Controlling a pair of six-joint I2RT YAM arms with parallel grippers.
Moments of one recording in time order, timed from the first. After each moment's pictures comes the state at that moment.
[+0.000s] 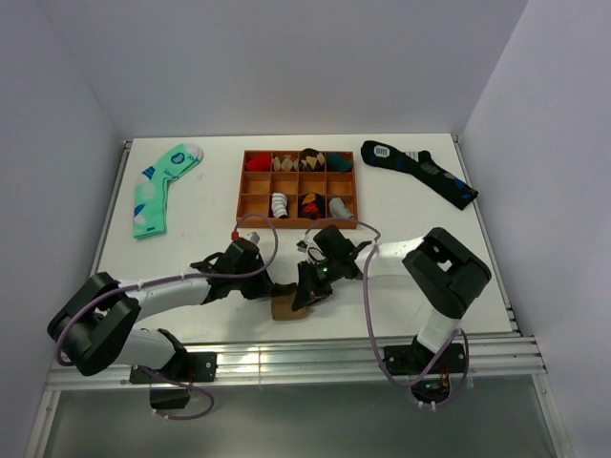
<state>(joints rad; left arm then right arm) -0.73 1.37 0.54 -0.08 0.12 -0.95 0.75 1.70 0.71 -0.03 -0.69 0.63</state>
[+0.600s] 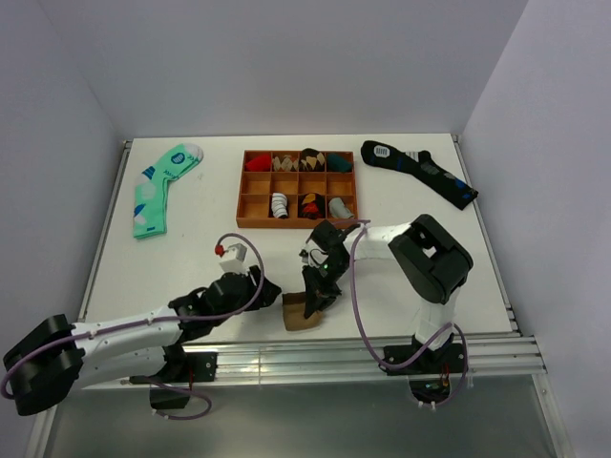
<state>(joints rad) -0.97 0.99 0.27 0.13 -0.28 -0.99 0.70 1.85 0.93 -0.55 -0.77 0.47</state>
